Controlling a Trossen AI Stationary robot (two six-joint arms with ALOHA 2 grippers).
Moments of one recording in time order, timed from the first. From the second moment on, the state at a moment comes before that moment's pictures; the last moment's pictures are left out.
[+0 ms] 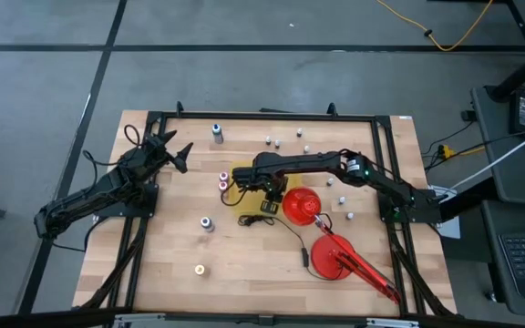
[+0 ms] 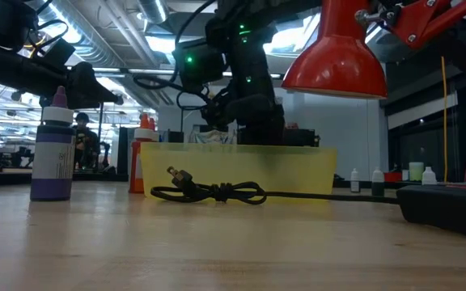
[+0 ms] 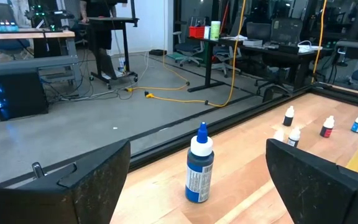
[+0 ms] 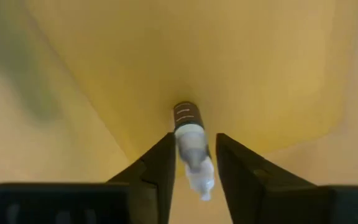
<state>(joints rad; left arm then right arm) 0.54 0.06 0.06 -0.09 -0.40 -0.09 -0.05 2.41 2.12 -1.47 0.01 0.25</state>
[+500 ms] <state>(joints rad) 0.54 0.06 0.06 -0.09 -0.40 -0.09 -0.08 2.40 2.21 -1.48 0.09 0.30</state>
